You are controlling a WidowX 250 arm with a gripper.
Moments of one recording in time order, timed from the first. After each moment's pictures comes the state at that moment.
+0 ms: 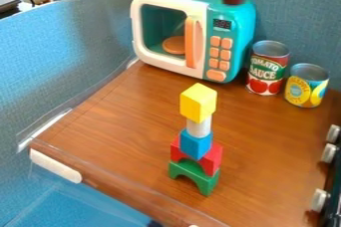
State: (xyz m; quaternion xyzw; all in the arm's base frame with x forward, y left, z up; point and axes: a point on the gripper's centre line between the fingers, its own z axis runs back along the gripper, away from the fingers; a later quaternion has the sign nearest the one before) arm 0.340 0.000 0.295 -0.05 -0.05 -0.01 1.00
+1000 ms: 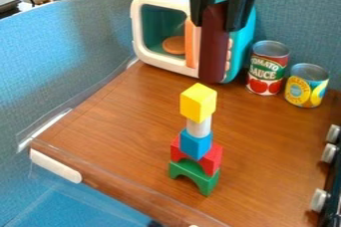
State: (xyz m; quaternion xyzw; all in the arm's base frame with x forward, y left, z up) arm 0.285 -0.007 0.230 -0.04 0.08 -0.03 1.00
